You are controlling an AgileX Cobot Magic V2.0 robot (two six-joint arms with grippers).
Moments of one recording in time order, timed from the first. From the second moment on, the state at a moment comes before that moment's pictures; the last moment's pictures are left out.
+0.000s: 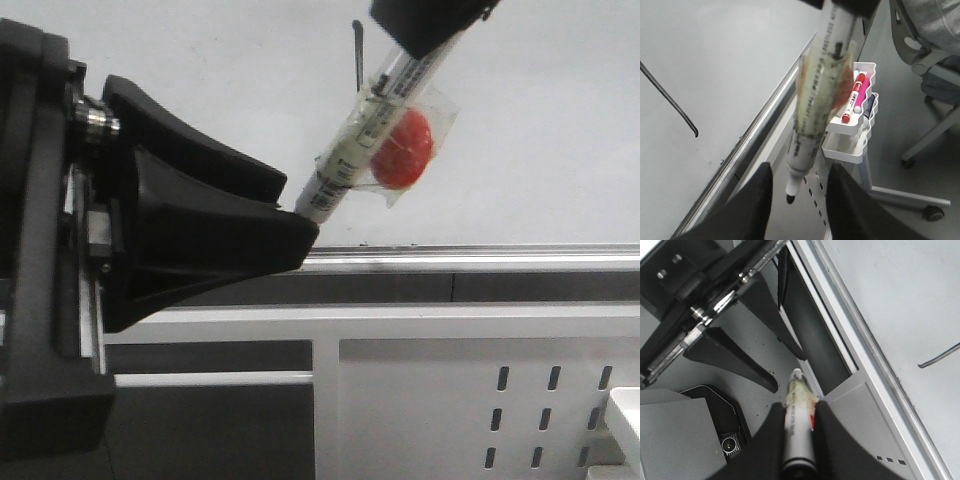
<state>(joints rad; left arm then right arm) -0.89 1.23 -0.39 0.42 -0.49 -0.03 0.81 1.09 -1.04 0.13 0.81 -0.37</state>
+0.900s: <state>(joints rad) -0.89 1.23 -0.39 0.42 -0.51 -0.03 0.85 1.13 -1.04 0.17 0.77 -0.37</state>
